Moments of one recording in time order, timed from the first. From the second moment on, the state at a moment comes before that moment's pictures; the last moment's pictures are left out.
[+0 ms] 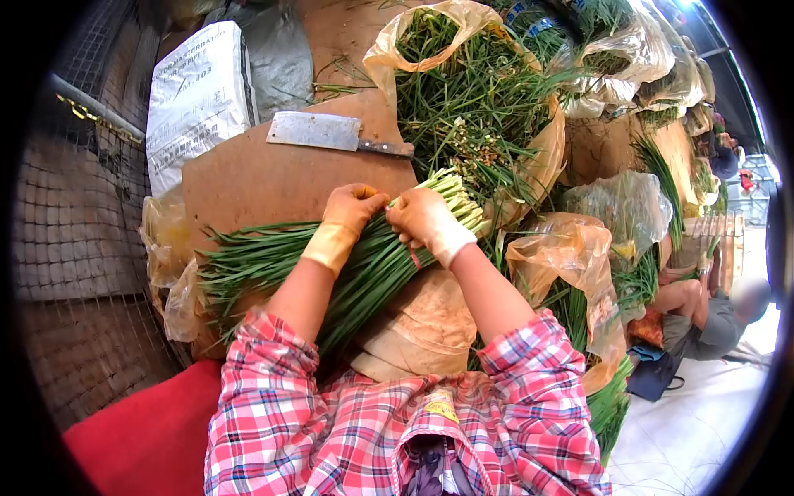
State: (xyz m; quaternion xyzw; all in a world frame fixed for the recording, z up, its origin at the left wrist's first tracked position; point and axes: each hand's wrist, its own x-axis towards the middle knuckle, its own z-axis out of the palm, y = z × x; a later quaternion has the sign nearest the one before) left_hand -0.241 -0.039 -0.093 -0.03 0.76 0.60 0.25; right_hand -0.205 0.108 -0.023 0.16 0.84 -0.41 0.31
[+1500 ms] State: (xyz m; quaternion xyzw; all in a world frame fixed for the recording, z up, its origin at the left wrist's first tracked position) left_hand -0.197 -0.063 -0.027 0.34 0.93 0.08 0.14; right_hand -0.165 0.094 -0.042 -0.06 0.77 -0.64 -0.02
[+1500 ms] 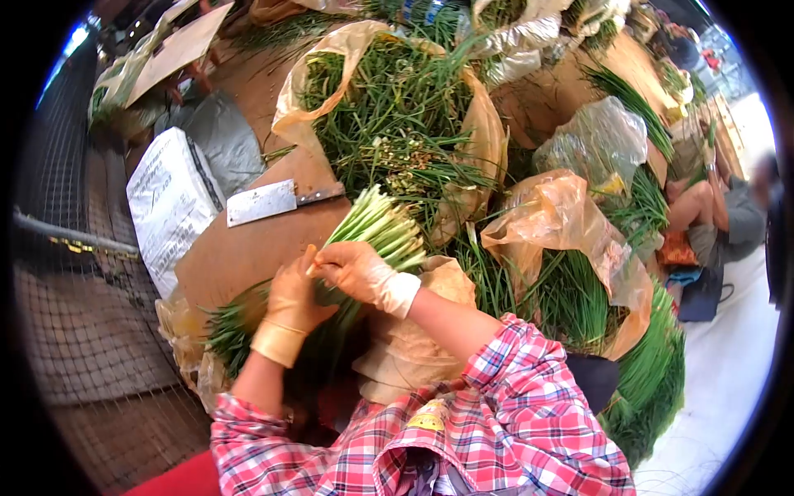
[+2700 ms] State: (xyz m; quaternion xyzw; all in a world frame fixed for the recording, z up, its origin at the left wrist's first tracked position) left_hand -0.241 -0.056 0.025 0.45 0.88 0.14 0.11; right_hand -0.180 0.153 -0.055 0.04 0.61 -0.79 -0.03
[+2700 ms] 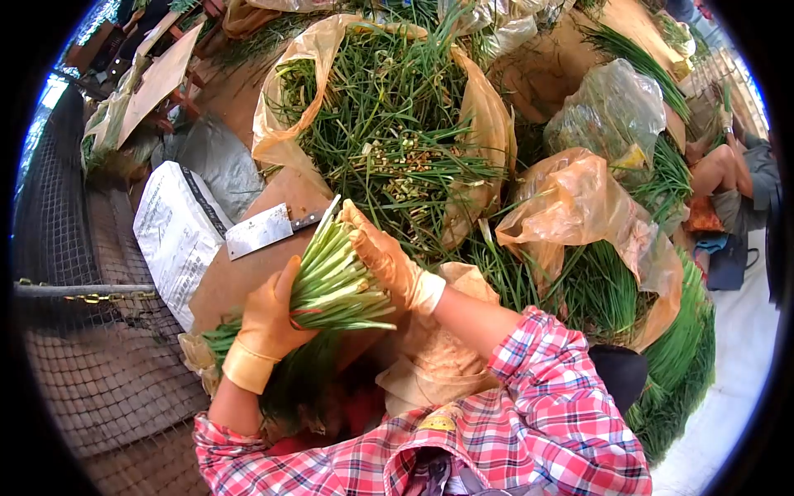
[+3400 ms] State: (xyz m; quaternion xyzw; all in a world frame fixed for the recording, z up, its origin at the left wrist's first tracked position) left_hand -0.254 -0.055 -0.011 0.37 0.86 0.23 0.26; right_hand -0.197 0.182 -0.070 0.17 0.56 -0.79 0.17
